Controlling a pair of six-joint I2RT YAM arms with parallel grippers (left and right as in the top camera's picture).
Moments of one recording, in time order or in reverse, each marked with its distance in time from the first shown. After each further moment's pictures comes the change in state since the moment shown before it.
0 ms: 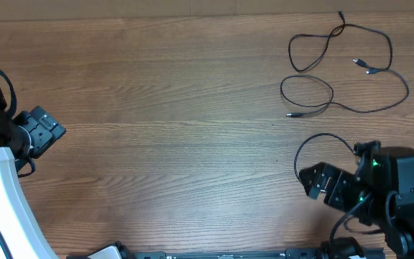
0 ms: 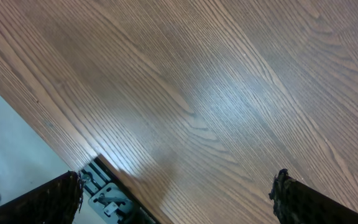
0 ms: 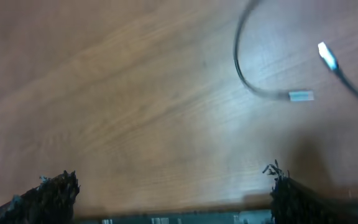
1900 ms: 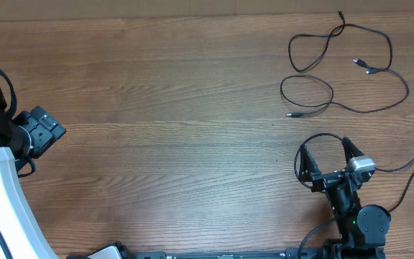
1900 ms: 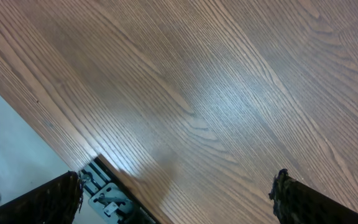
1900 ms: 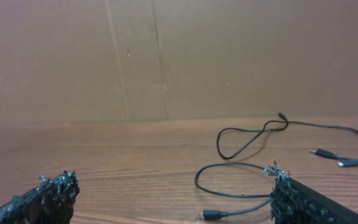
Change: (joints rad) left arm 0.000 0.000 -0.001 0.000 0.000 0.000; right arm -0.154 -0.774 -1.130 1.437 0.018 -0.415
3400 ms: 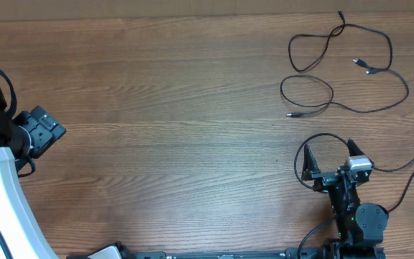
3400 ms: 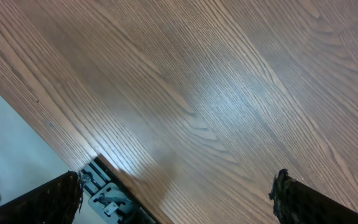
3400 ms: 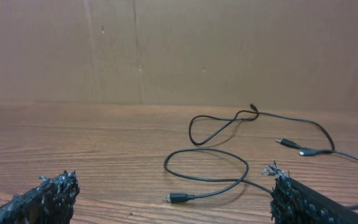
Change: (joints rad) left arm 0.000 0.000 0.000 0.000 0.000 0.000; right arm -0.033 0.000 -0.018 -0.043 0.046 -0.117
